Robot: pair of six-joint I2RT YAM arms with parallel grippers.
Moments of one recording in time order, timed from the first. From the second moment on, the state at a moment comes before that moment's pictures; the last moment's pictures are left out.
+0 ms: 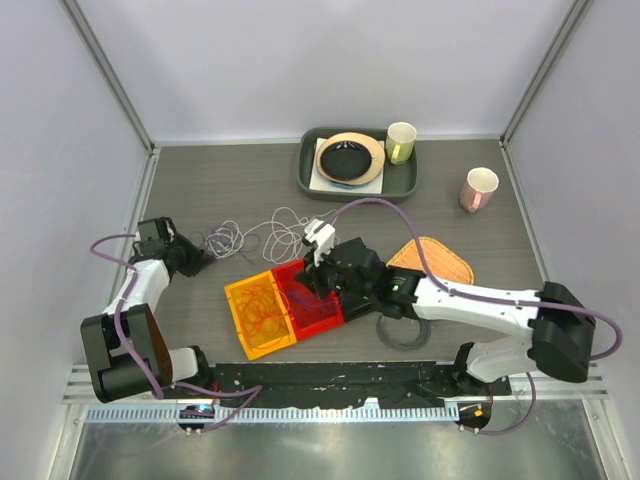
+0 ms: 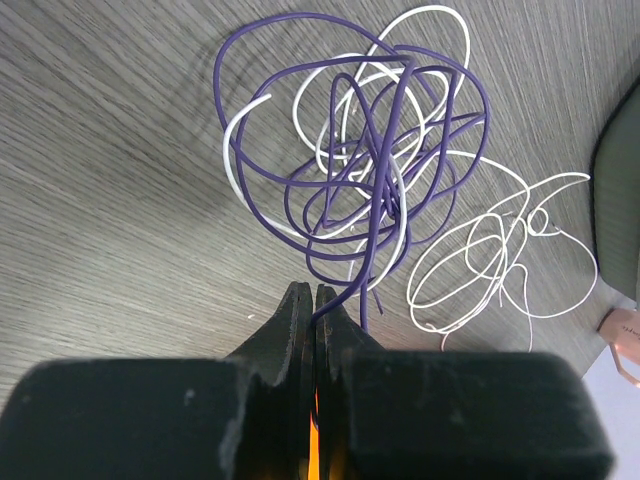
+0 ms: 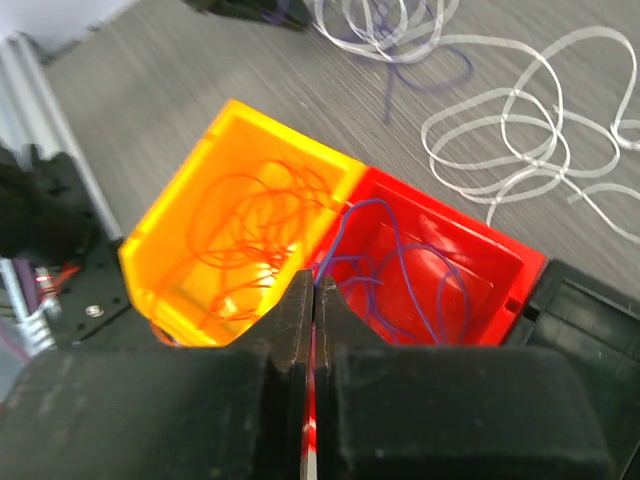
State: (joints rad) left arm 0.26 1.28 0.66 -0.30 0.28 -0.74; right arm 1.09 1.30 0.87 0.11 0.02 0.23
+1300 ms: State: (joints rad) left arm 0.18 1.27 0.75 -0.30 0.36 -0.73; right arm 1.18 1.38 0.99 0.02 0.41 0.23
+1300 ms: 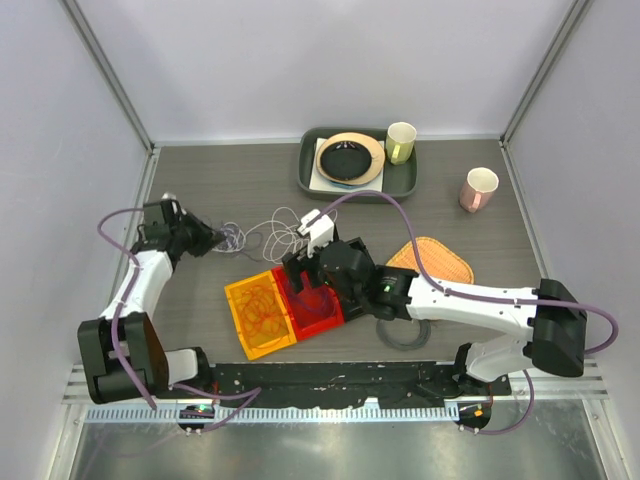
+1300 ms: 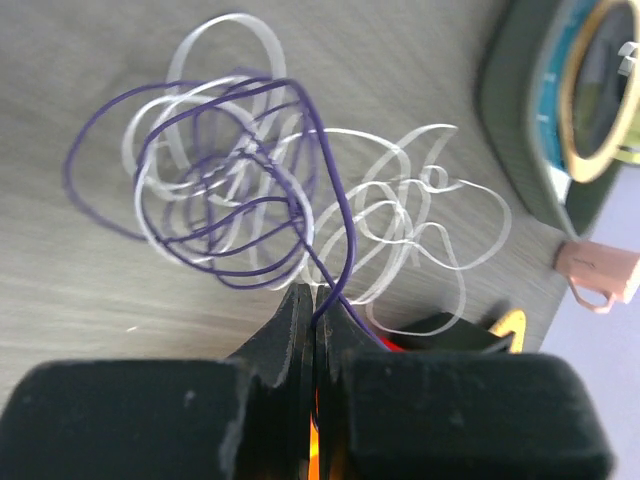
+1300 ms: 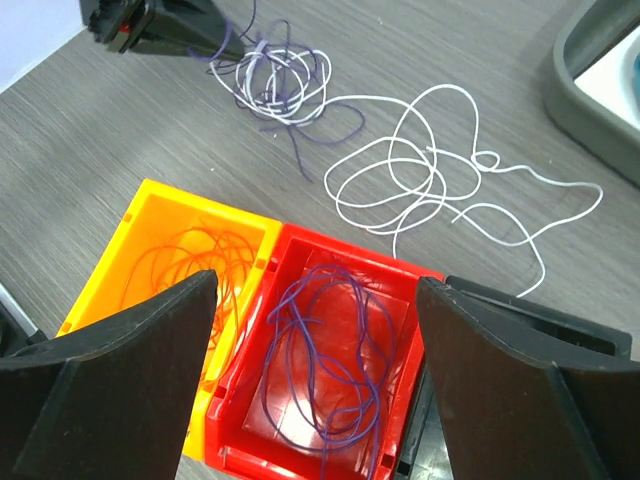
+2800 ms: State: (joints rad) left arm -0.30 0.97 1.14 -0.28 0.39 -0.79; right arm 0.90 1.85 1.21 0.83 -0.08 0.11
